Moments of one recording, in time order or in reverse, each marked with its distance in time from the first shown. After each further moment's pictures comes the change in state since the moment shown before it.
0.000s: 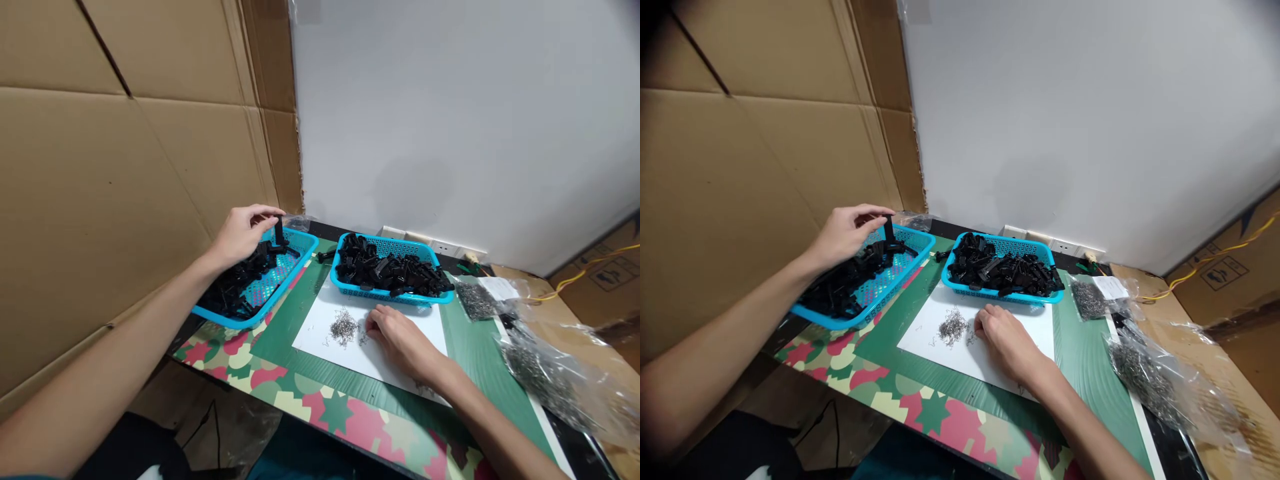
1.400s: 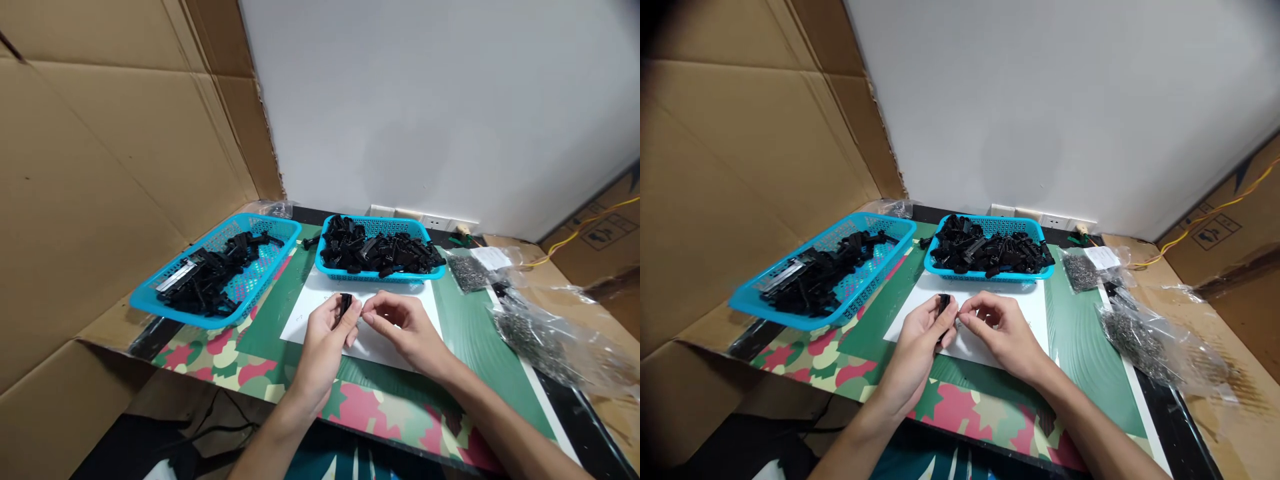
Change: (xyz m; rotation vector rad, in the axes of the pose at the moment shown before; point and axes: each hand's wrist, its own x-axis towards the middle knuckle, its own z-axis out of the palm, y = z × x) left_hand -0.169 0.149 0.141 -1.020 -0.226 -0.596; right_hand -0.026 -0.016 -0.007 0.940 0.254 0.092
